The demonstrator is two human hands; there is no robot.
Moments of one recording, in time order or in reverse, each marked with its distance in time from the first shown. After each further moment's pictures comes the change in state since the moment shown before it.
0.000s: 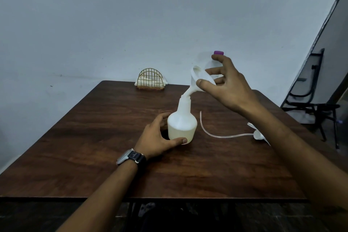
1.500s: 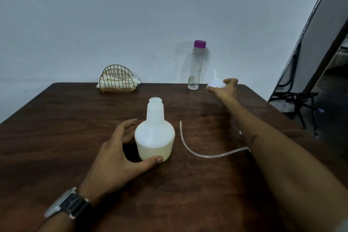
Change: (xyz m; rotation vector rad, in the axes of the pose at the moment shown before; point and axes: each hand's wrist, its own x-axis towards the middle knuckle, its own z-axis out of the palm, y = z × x) left_hand 0.027 0.000 0.002 0.094 0.055 -0.010; right_hand 0.145 0.256 0.036 0.078 0.368 0.596
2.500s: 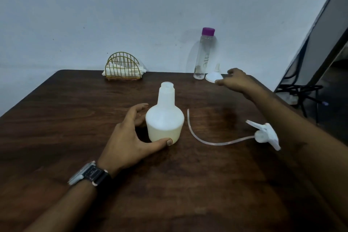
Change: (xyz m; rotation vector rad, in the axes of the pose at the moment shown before) left_hand 0.015 -0.012 0.006 -0.016 -0.032 -0.005; right_hand -0.039 -0.045 -0.043 -0.445 -0.289 -0.083
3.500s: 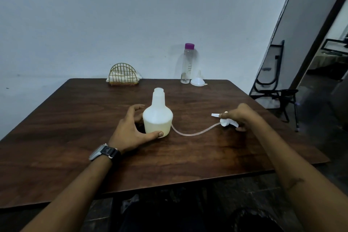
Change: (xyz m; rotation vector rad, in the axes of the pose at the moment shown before) left_hand -0.043 0.012 -0.005 -0.008 0.013 0.039; right_hand -0.144 0.081 -0.032 0.176 -0.152 0.376
